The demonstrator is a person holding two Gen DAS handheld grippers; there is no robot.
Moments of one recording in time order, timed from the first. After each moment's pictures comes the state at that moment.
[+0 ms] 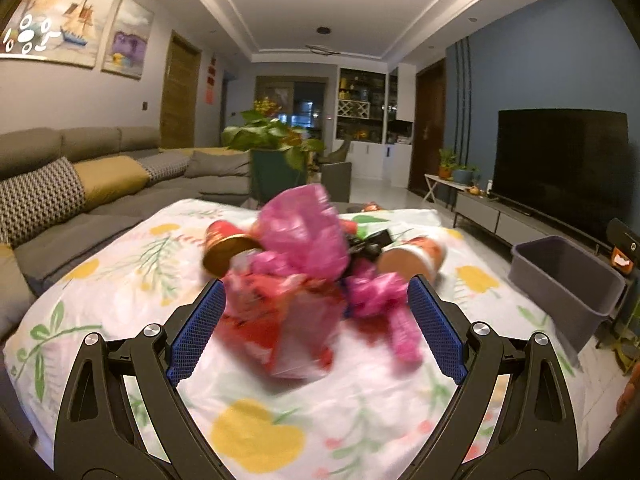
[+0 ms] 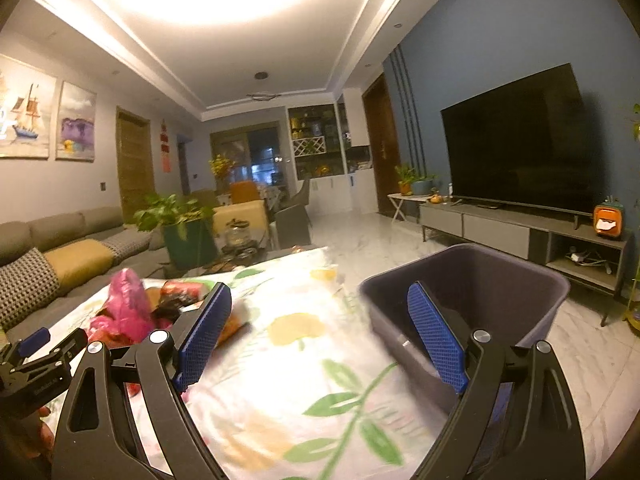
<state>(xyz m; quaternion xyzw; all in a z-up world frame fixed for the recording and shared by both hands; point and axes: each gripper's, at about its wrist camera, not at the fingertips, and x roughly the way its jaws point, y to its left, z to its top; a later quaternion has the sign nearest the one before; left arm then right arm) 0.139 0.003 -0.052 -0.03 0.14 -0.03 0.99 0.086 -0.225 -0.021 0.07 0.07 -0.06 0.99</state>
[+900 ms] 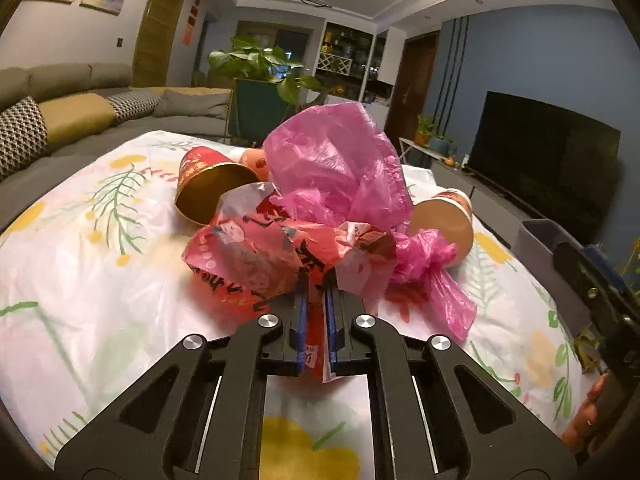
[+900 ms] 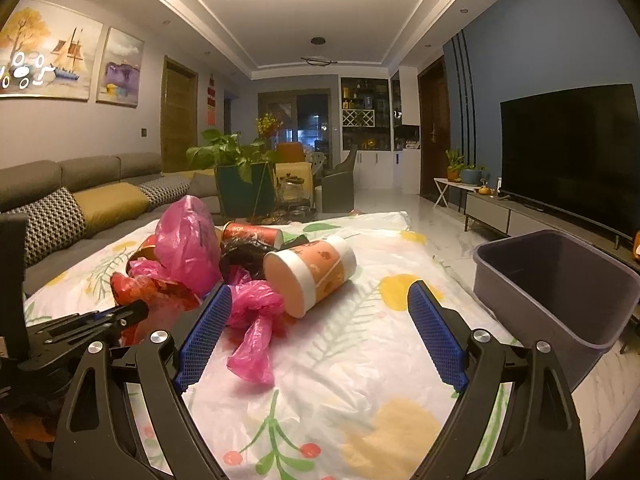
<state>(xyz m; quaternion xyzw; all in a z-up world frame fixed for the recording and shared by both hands) 0.203 0.039 -0.095 -0.08 0.24 -0.10 0.96 0.135 -0.126 -0.060 0.01 0.13 0.01 0.99</state>
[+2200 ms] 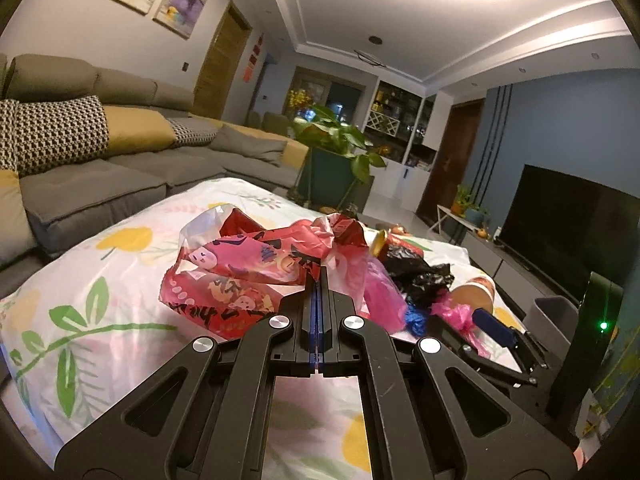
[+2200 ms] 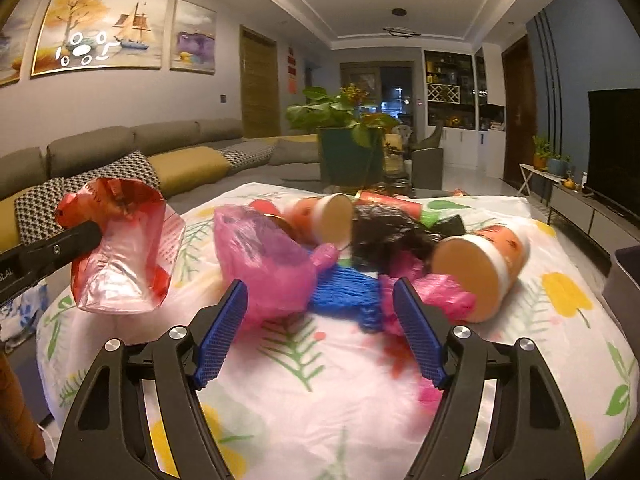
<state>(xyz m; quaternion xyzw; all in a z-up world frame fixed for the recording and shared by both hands) 0.141 0.121 -0.049 -0.15 0.14 -0.01 0.98 0.182 -0.029 -0.069 -0.02 0.18 0.17 0.97</state>
